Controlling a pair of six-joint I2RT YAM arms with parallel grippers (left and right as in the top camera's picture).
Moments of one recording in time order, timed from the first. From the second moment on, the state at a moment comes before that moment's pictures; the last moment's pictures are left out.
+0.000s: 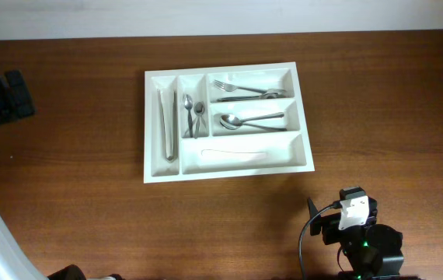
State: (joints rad) left arm 0.41 1.55 2.19 -1.44 0.03 0.11; right arm 0.04 0.01 0.21 -0.63 -0.13 -0.13
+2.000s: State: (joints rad) left arm -0.06 0.06 0.09 -0.12 -0.08 0.11; right arm 0.04 0.01 0.20 -0.67 -0.14 -0.13
